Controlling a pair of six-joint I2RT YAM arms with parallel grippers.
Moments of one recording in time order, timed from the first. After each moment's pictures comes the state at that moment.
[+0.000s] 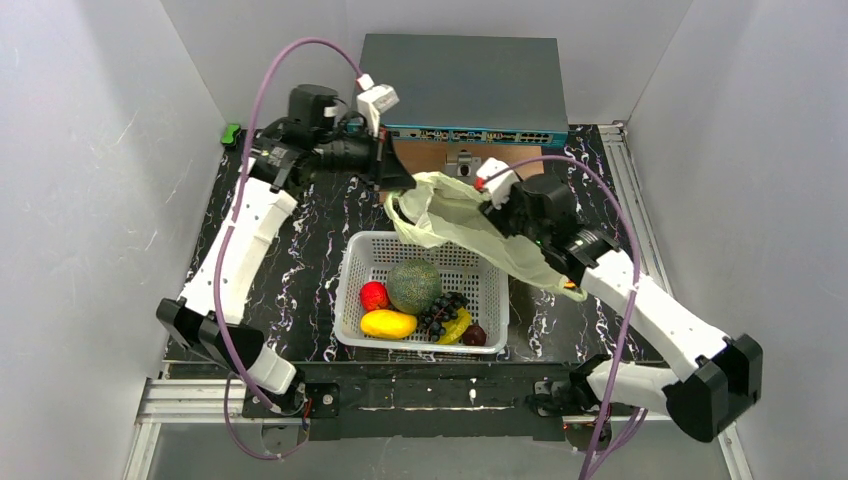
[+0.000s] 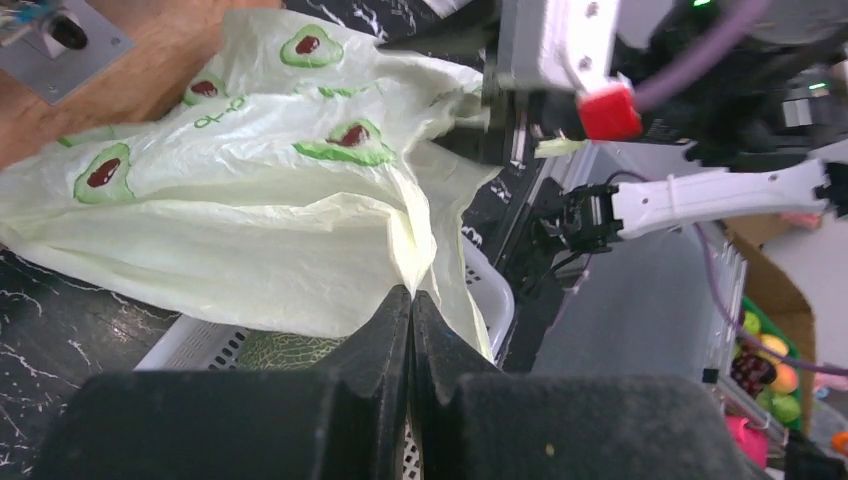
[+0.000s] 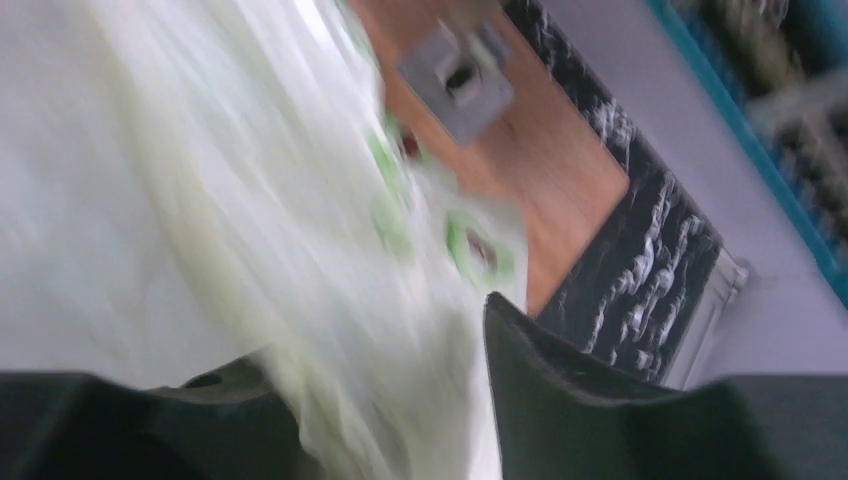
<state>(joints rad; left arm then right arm) -0.45 1.53 1.84 -0.90 0.74 -0.11 0.66 1.19 1.08 -0.29 0.09 -0.43</state>
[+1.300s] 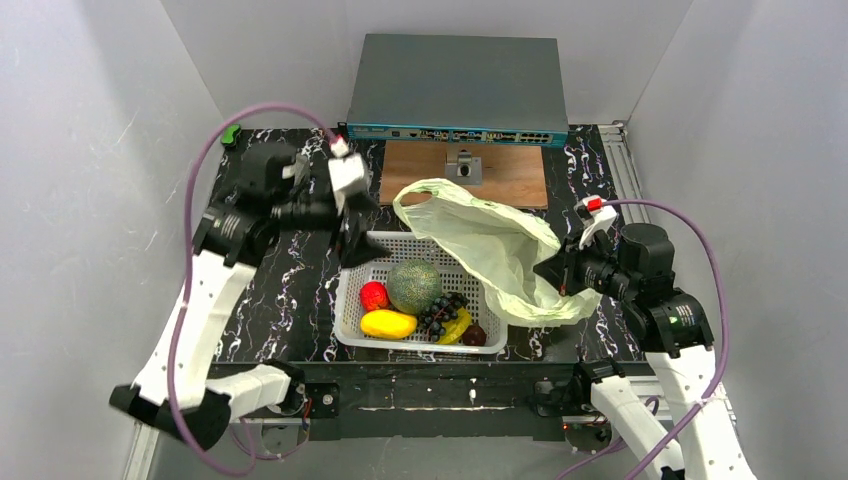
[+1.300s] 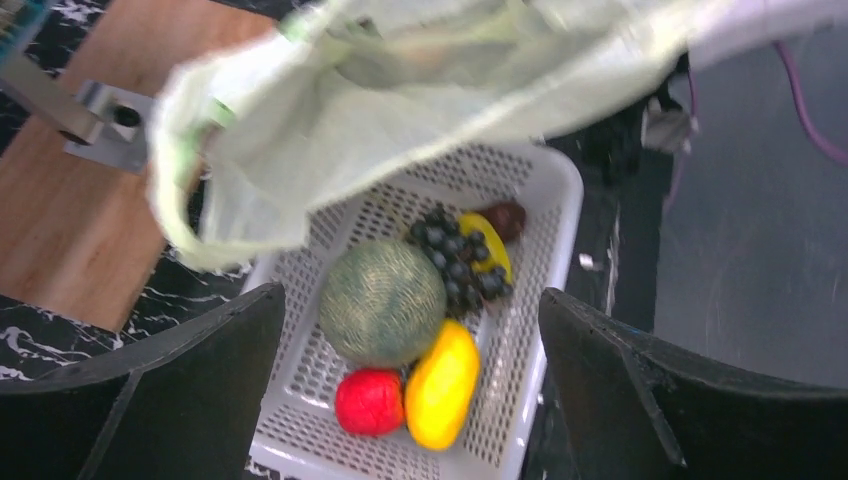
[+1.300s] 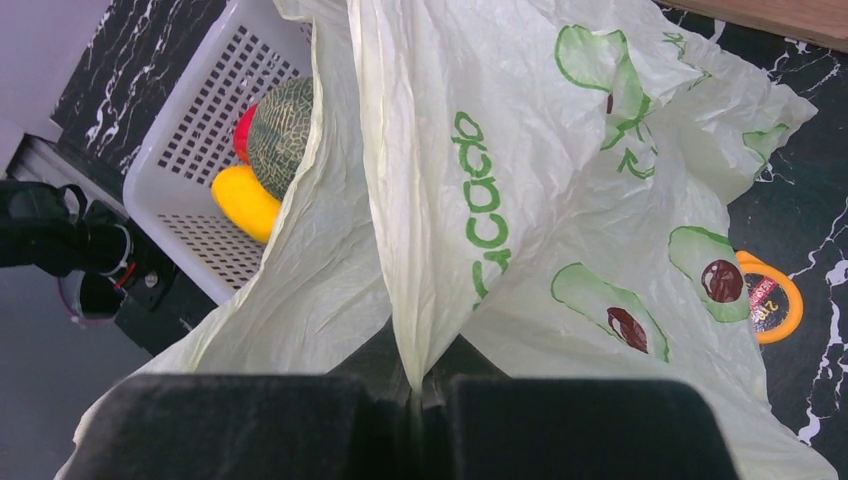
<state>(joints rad) -0.37 1.19 1.54 -0.91 0.86 0.36 0.26 0.64 0.95 -0.83 -0.47 0.15</state>
